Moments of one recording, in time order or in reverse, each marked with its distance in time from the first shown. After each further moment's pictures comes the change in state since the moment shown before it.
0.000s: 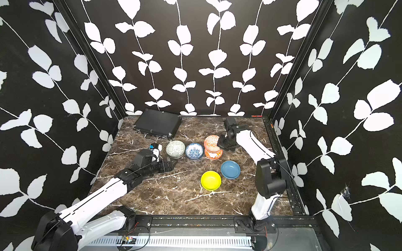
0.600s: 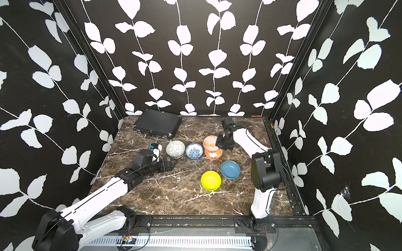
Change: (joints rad) left arm 0.008 0.005 0.000 0.000 -0.006 0.000; right arm -0.002 0.085 0.032 0.030 0.000 -0.033
